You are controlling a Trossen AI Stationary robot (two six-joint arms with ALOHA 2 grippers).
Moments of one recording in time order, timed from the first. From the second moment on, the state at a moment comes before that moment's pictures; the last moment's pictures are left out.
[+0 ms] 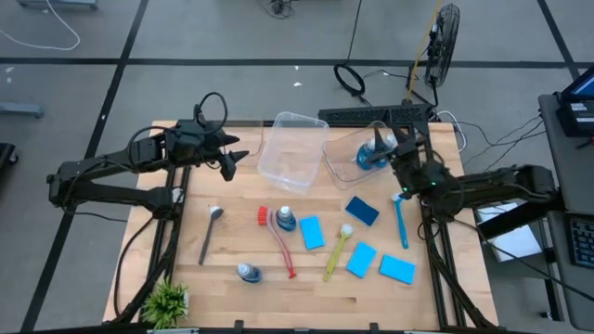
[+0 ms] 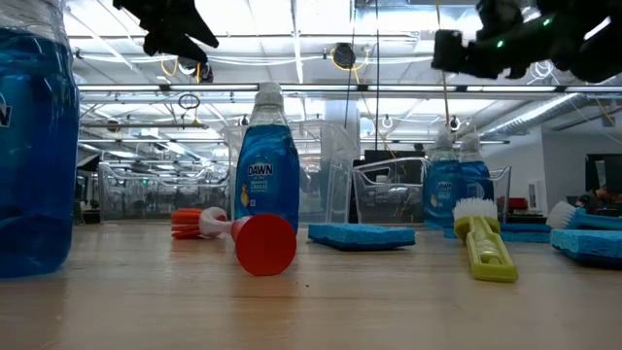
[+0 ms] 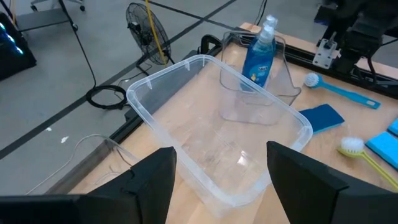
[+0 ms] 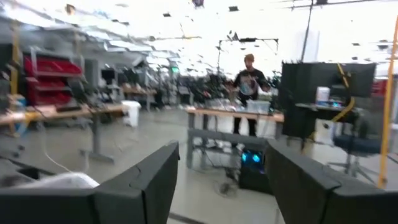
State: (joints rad) left arm 0.27 0.90 0.96 -0.53 -0.21 -0.19; right arm -0.12 0.98 0.28 1.16 0.99 -0.40
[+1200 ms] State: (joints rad) left arm -0.09 1.16 1.07 -0.49 -0.19 -0.53; right arm 0.85 0.54 0.28 0.86 1.57 -0.58
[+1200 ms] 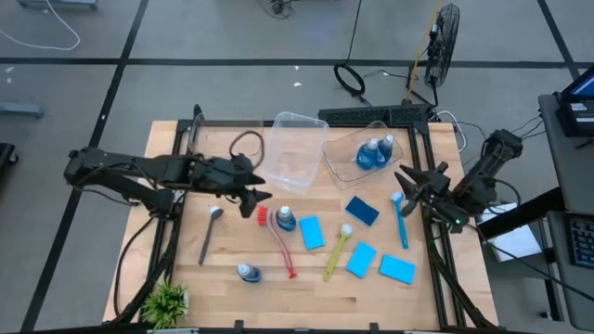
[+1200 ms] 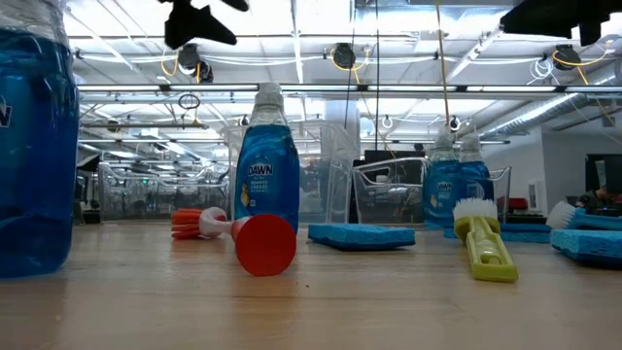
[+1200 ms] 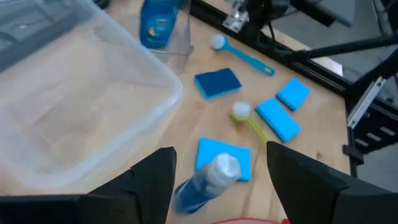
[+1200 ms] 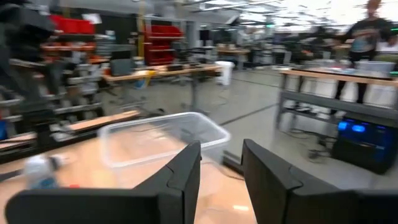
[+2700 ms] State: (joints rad) left arm -0.21 1.46 1.22 -0.79 -0.34 -0.61; right arm 1.01 0.54 0.28 0.86 1.57 -0.54
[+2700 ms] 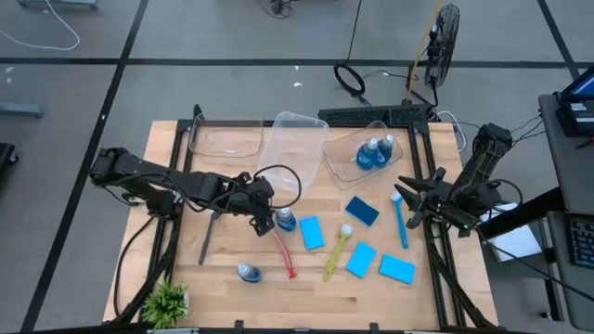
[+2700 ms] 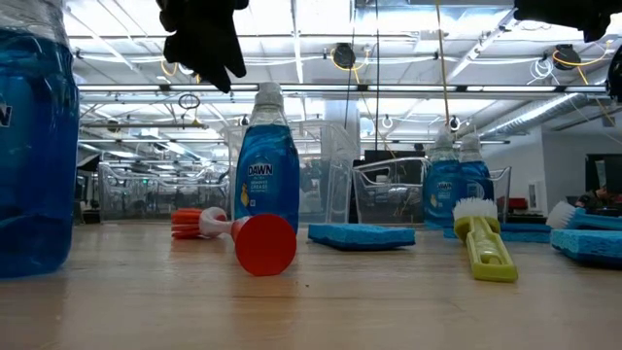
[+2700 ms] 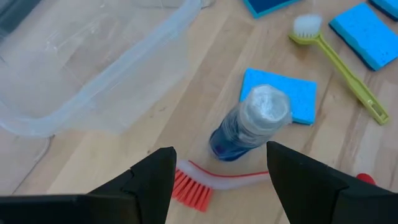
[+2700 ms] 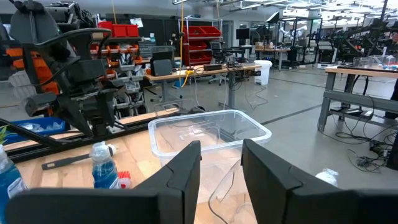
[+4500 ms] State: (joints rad) left arm -0.24 1.40 1.07 -0.48 -0.32 -0.26; right arm 1.01 0.54 0.28 0.87 1.57 -0.50
